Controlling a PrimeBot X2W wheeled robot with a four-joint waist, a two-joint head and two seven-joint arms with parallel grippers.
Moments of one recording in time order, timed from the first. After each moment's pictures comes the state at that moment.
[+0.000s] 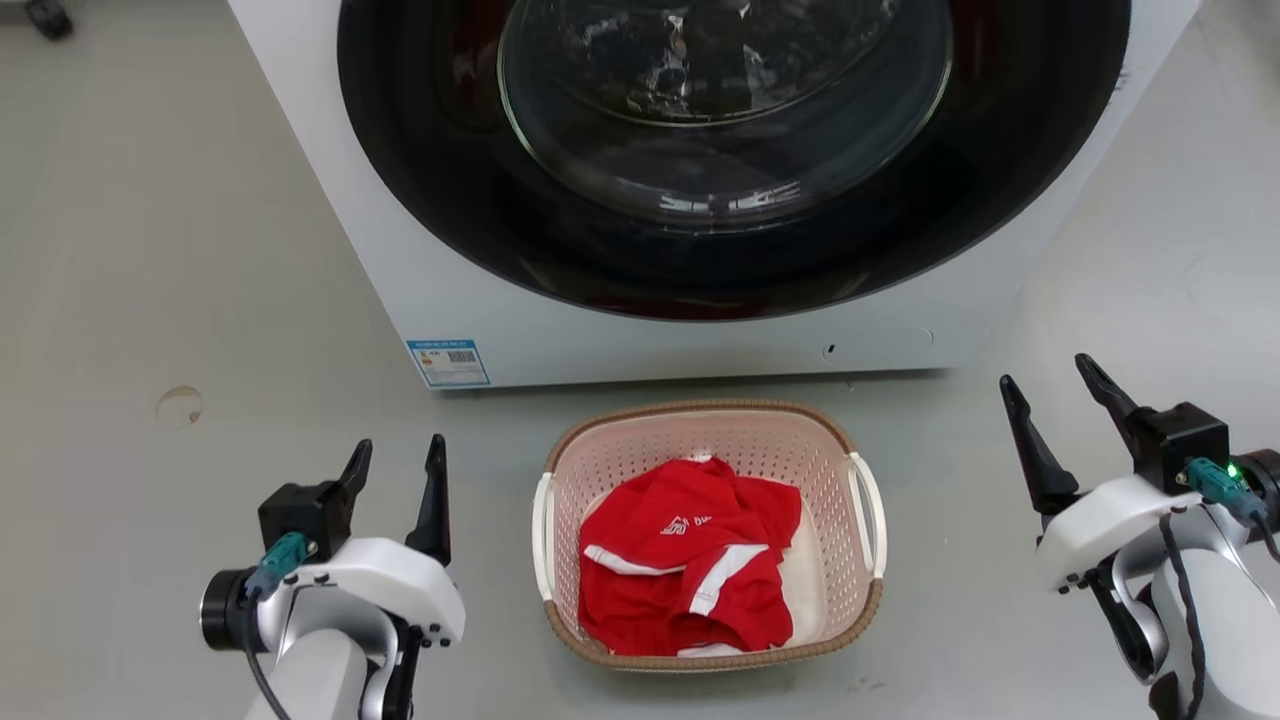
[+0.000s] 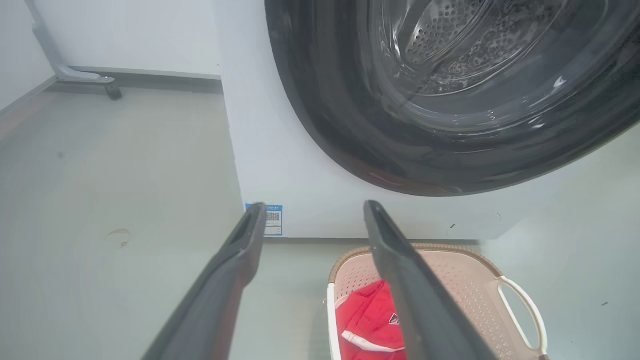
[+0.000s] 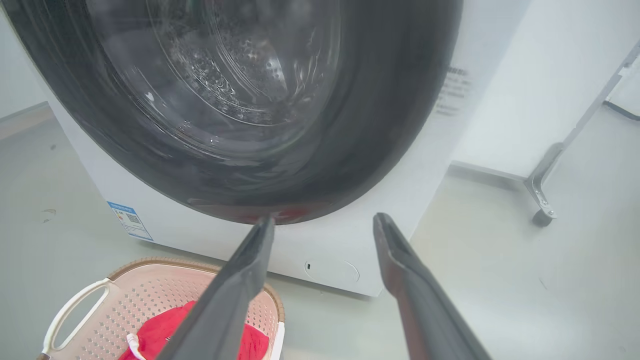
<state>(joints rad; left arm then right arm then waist) -0.39 0.10 -0.27 0.67 -0.38 0.01 -0.25 -0.36 -0.07 0.26 0.54 0.22 0.13 -0.26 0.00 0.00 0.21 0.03</state>
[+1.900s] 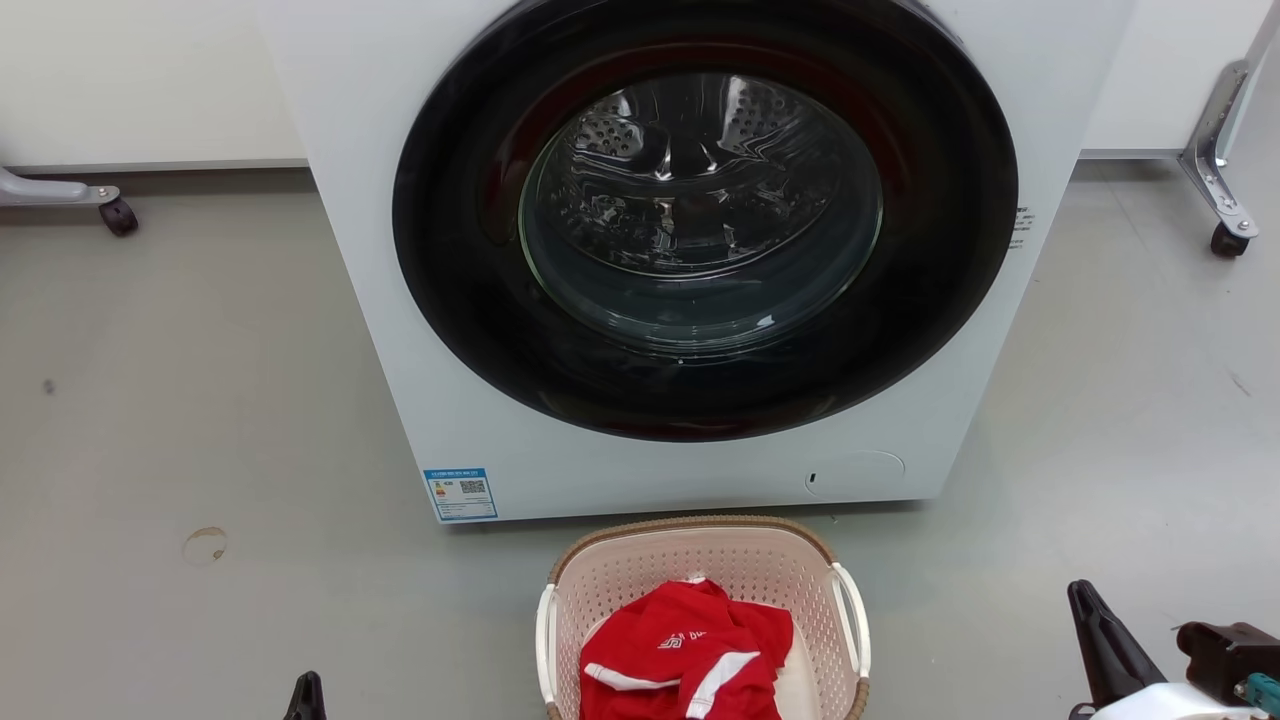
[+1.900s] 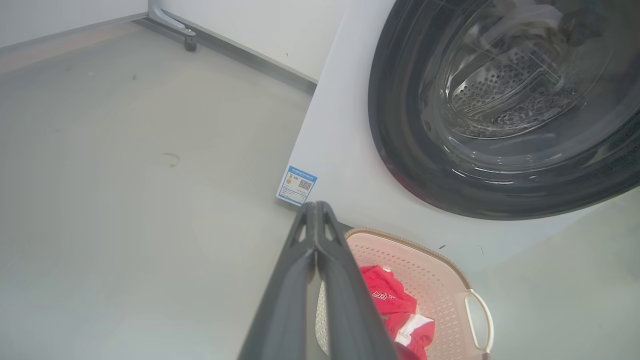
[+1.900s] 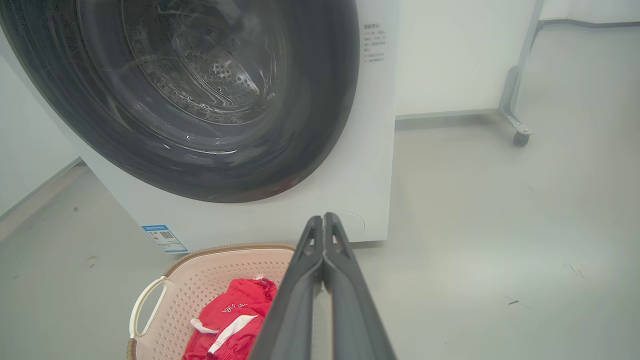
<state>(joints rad) 0.09 0.07 -0.02 0.38 -0.52 -0.03 -0.19 0.06 -0.01 0.13 0.35 0.38 0.13 -0.20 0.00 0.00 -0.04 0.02</state>
